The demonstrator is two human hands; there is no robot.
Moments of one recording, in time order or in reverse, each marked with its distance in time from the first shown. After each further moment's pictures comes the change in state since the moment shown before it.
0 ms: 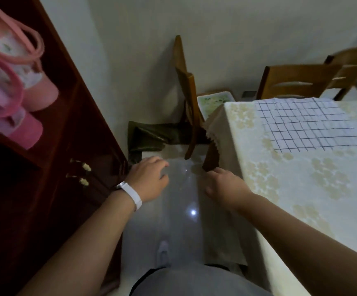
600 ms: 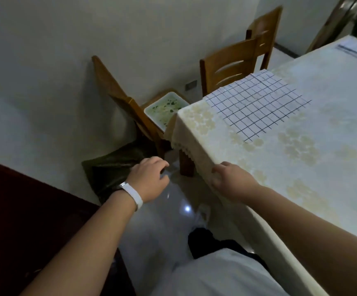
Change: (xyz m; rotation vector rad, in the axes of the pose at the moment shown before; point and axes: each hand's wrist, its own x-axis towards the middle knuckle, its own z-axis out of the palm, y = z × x) left_hand 0.196 0.023 -0.027 0.122 -0.183 0.417; right_hand 0.074 0.070 -0.021 0.266 0.146 0.486
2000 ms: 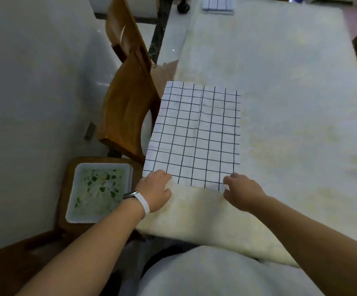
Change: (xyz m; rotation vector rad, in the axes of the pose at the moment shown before) left_hand 0.502 0.054 0.003 0.305 -0.462 0.788; right_hand 0.232 0.143 -0.049 0.225 -0.020 0.833
